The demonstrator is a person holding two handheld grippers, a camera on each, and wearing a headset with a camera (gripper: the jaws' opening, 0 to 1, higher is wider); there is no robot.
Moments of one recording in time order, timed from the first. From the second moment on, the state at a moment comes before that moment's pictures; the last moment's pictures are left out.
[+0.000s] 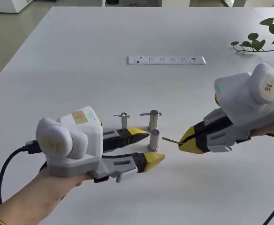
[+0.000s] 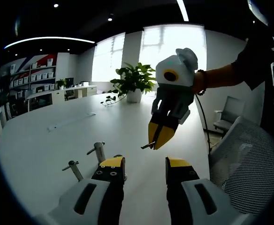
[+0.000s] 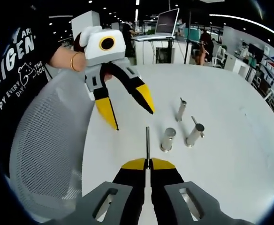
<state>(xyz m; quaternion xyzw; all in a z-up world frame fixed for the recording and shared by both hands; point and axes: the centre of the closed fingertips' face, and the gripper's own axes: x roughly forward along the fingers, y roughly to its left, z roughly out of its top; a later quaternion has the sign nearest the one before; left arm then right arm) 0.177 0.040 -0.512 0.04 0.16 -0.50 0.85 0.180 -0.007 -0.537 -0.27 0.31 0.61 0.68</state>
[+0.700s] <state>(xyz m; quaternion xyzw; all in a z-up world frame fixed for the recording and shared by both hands) 0.220 0.041 -0.554 0.06 0.20 -0.43 0.88 0.209 -0.015 -0.561 -0.29 0.35 0.58 0.68</state>
